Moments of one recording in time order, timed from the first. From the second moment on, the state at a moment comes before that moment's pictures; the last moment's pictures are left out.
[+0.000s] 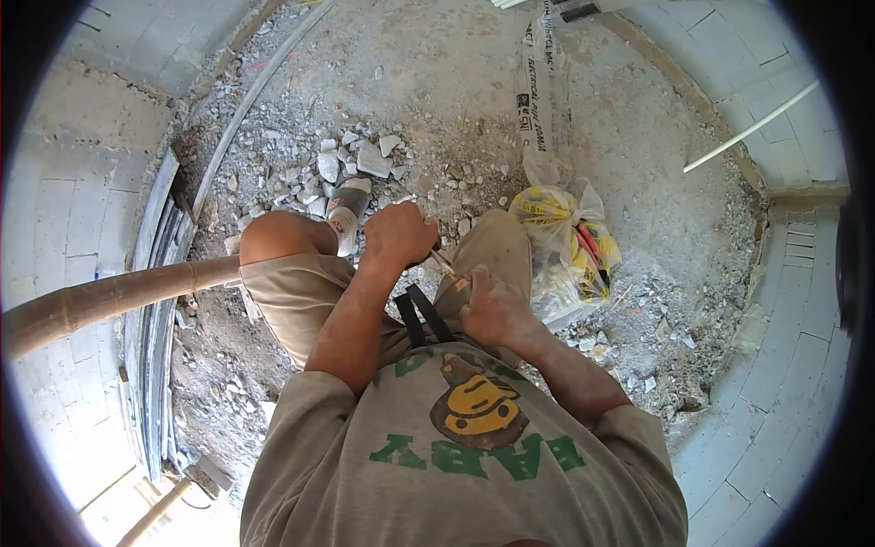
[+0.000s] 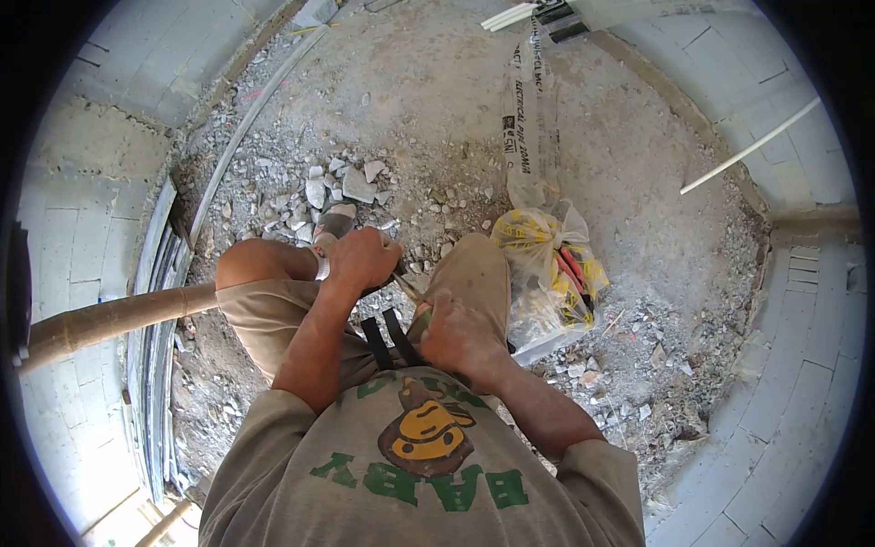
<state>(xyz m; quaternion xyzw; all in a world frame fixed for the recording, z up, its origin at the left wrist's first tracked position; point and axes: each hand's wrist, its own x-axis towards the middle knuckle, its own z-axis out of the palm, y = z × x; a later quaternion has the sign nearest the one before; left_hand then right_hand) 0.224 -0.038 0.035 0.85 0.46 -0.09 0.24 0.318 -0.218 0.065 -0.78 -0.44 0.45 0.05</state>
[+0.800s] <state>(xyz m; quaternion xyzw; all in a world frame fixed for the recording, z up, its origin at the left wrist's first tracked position) 0.231 -0.029 0.068 0.67 0.51 0.15 0.53 0.328 -0.216 0.033 -0.83 -0.52 0.16 0.15</state>
